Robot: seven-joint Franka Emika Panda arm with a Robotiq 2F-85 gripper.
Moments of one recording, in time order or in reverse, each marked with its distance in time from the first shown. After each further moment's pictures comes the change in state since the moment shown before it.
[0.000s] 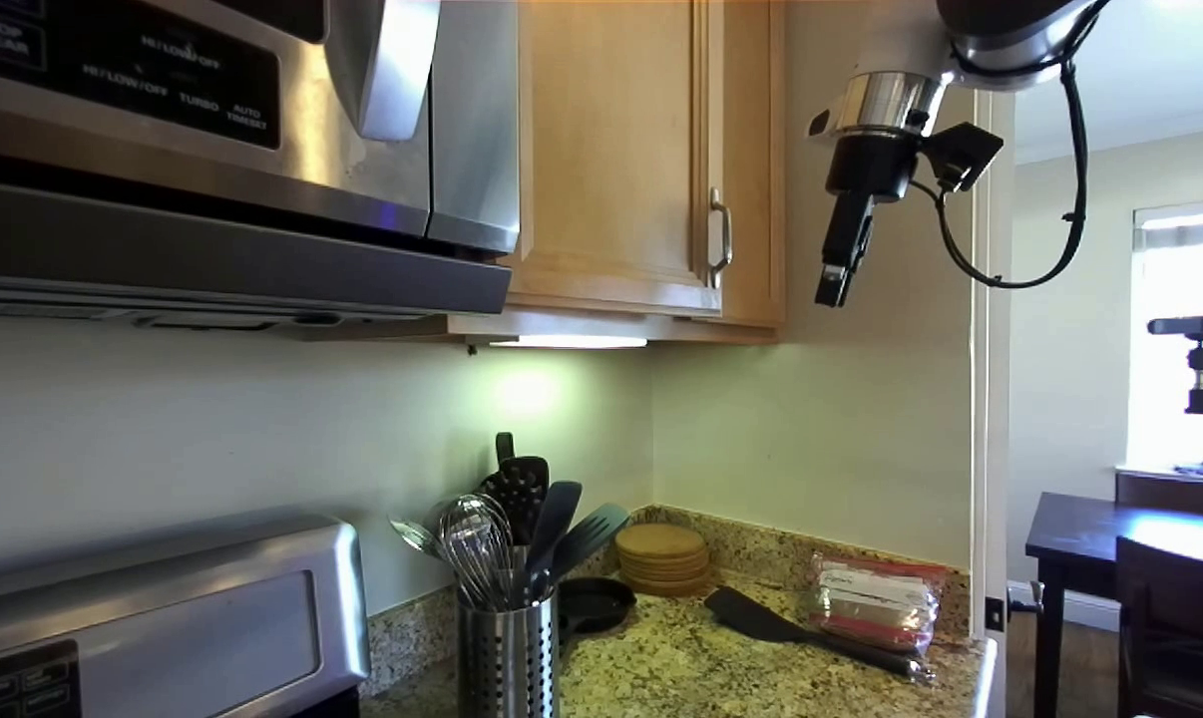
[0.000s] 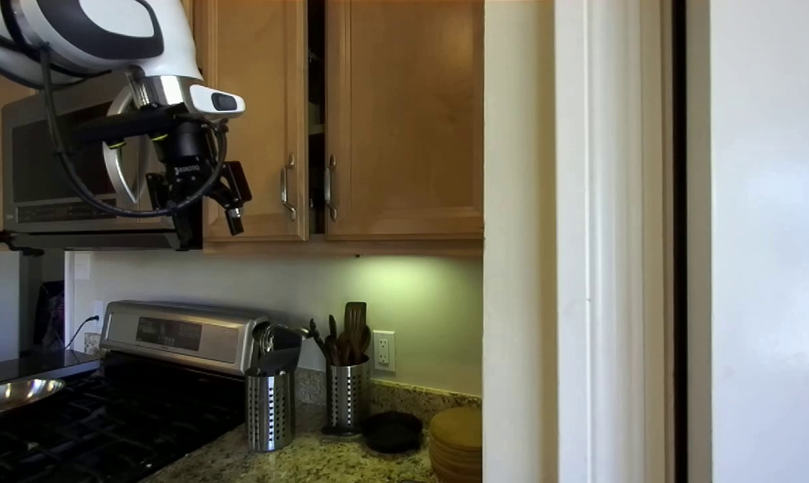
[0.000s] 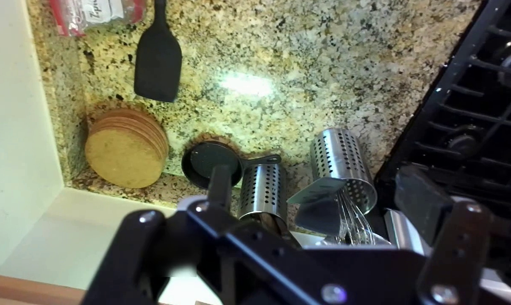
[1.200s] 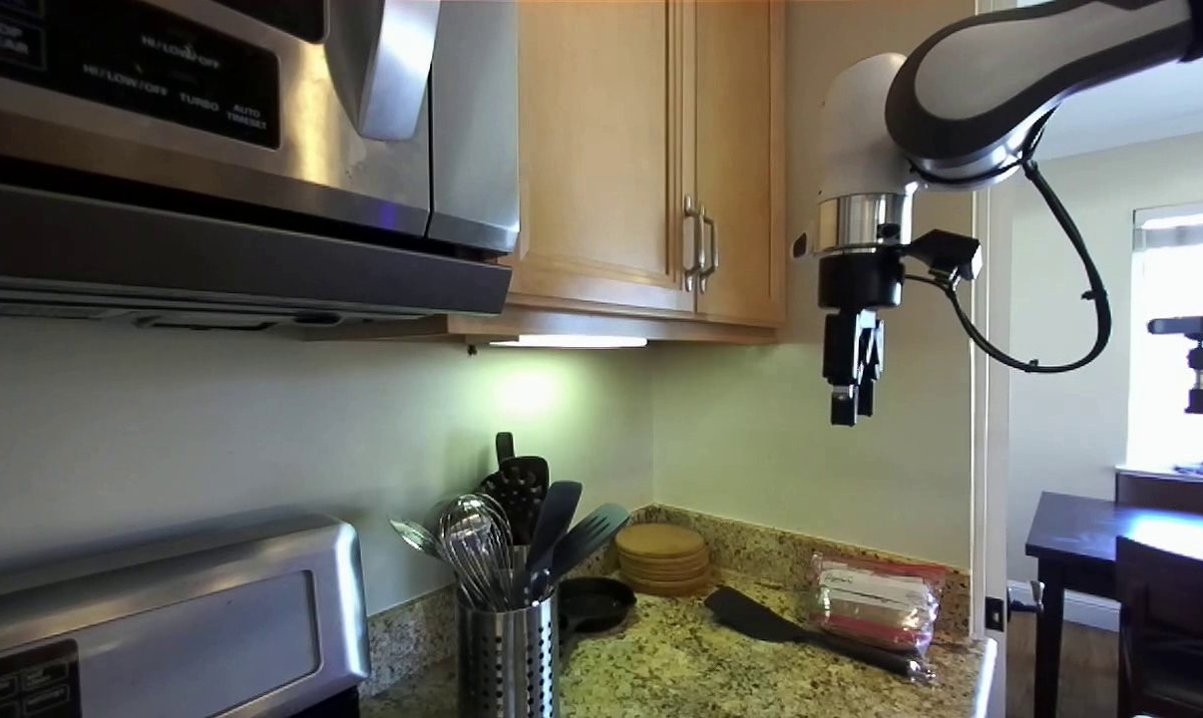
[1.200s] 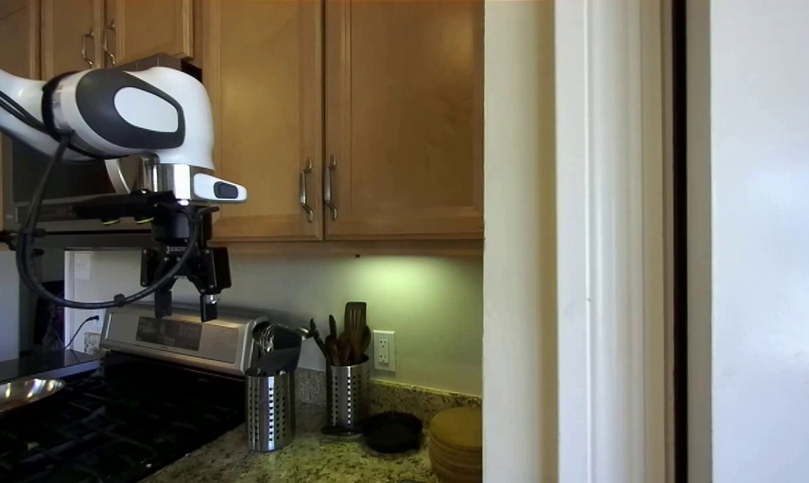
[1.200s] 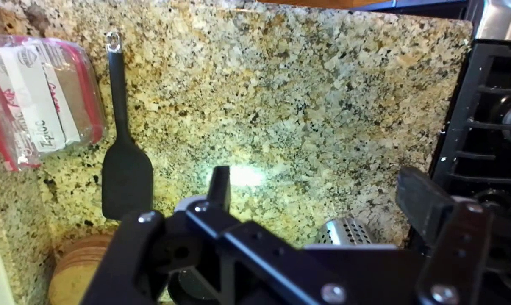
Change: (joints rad) arm -0.006 0.073 0.037 -0.179 0.041 -0.004 0.160
